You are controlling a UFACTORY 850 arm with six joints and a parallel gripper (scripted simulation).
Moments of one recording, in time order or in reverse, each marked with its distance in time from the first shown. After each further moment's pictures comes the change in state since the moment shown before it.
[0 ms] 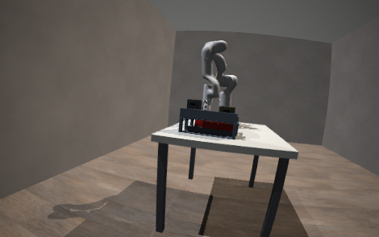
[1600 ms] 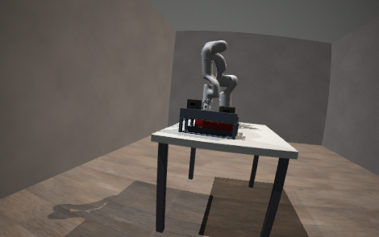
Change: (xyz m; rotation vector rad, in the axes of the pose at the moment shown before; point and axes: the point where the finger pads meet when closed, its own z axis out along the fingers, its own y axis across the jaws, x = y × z) arm 0.000 0.000 0.000 0.000 0.000 0.000
